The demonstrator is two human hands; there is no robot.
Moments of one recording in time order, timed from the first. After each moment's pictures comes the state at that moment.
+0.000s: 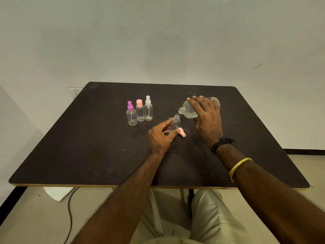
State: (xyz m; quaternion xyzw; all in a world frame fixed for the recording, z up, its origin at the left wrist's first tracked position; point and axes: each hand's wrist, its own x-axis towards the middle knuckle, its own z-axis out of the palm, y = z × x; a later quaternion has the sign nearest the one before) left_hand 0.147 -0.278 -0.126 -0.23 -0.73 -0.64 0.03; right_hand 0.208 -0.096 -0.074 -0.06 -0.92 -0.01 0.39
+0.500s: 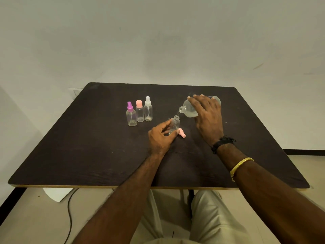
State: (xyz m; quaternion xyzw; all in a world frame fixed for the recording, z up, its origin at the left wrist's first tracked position) left_hand 0.147 -0.277 -0.127 -0.24 -0.73 -0.64 0.03; right_hand 0.210 -0.098 -0.066 -0.06 -0.91 -0.01 0.41
